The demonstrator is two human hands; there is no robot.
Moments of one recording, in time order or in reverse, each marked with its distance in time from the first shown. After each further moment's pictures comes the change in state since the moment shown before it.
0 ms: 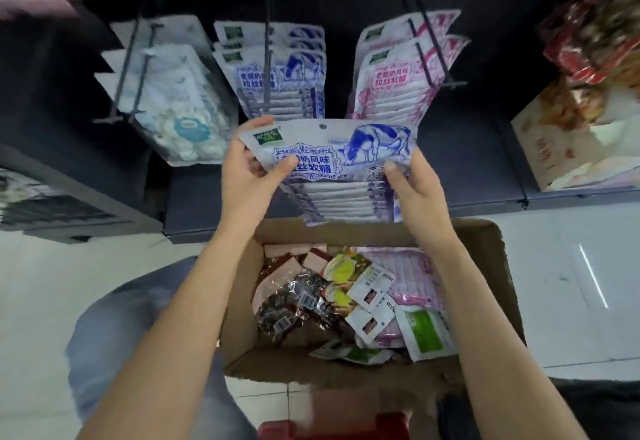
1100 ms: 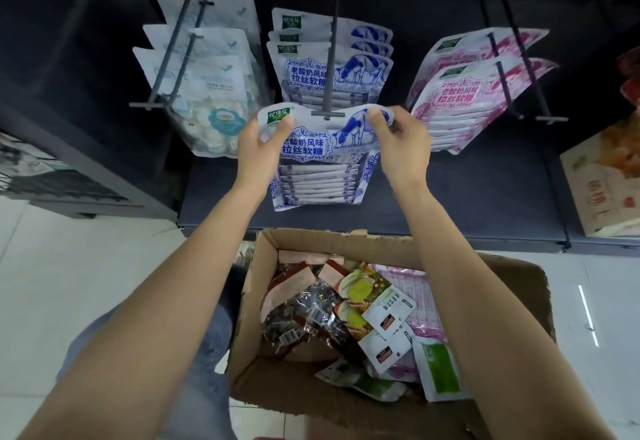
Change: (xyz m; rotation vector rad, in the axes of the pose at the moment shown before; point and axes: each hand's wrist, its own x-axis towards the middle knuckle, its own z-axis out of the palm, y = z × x) left_hand 0.088 -0.052 -0.043 0.008 0.185 -0.121; right_hand 0.125 0.016 0.095 -0.300 0.203 0.002
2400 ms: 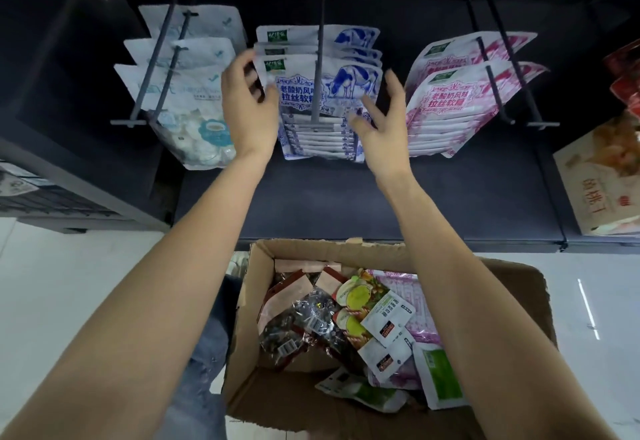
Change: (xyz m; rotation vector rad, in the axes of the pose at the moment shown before) left_hand 0.057 0.022 0.024 0.226 0.233 0.208; right_hand 0.023 -0.002 0.013 0.414 -0.152 0.012
